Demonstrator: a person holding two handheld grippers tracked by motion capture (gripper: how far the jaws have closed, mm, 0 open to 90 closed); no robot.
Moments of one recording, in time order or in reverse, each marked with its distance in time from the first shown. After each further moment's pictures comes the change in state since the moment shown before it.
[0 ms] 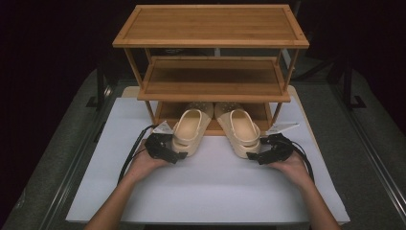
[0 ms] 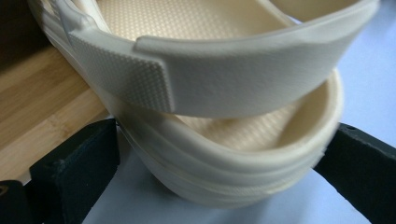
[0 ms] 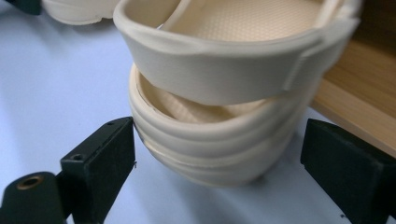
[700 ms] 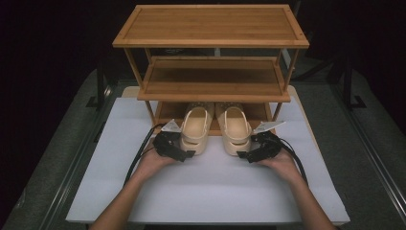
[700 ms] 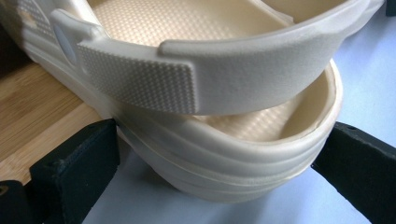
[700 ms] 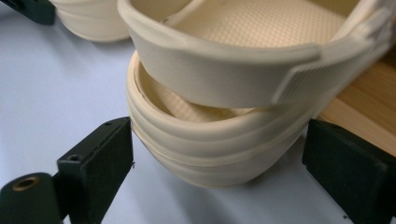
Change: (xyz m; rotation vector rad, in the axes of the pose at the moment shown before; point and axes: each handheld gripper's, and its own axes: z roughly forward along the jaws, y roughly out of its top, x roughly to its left) left arm -0.010 0.016 0.018 -0.009 -0.023 -0.005; right arm 0.013 0.018 0.023 0.018 -0.001 -0.050
